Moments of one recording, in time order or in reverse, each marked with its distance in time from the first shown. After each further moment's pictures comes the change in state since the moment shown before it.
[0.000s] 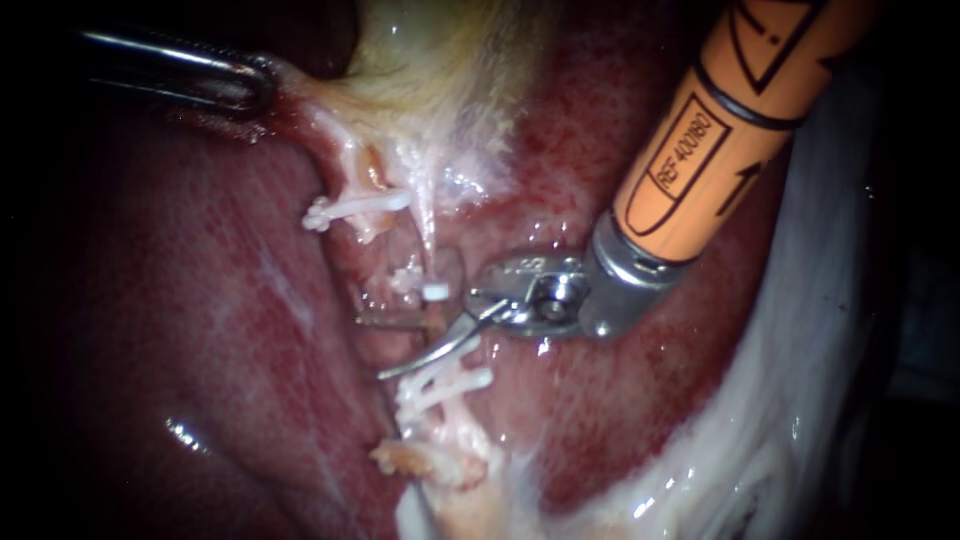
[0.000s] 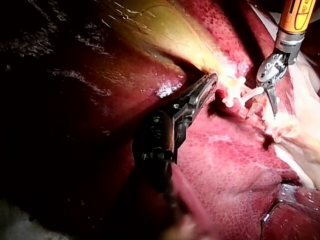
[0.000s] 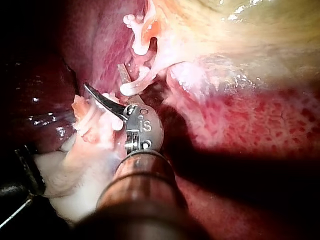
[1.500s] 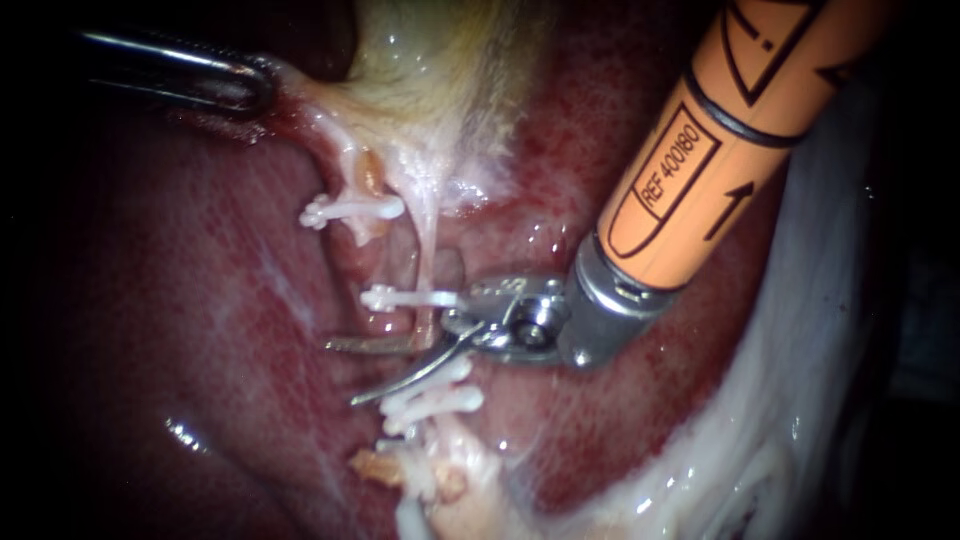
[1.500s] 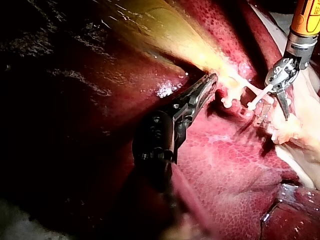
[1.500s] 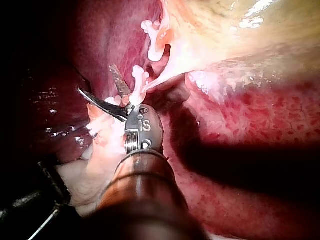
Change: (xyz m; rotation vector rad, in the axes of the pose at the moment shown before) right arm 0.003 -0.003 0.003 0.103 0.113 0.002; left arm 0.000 0.000 0.000 -0.001 0.000 0.000
